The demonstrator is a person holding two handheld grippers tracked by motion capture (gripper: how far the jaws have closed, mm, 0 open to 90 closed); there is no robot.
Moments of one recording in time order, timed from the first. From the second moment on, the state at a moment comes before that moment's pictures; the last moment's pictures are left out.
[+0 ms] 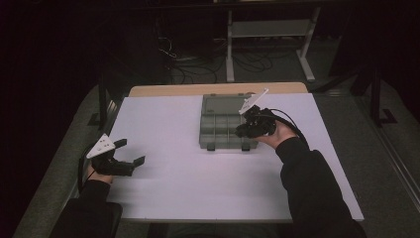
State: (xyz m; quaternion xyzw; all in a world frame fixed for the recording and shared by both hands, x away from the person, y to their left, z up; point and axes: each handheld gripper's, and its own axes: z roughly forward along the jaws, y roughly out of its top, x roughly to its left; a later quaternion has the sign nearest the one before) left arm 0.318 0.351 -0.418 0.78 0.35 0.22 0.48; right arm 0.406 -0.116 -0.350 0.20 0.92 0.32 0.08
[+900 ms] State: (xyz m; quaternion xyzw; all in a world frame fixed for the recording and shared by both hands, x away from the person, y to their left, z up) left arm 0.318 0.351 -0.418 0.78 0.34 0.22 0.48; right arm 0.437 -0.115 -0.377 0.23 0.92 0.32 0.06
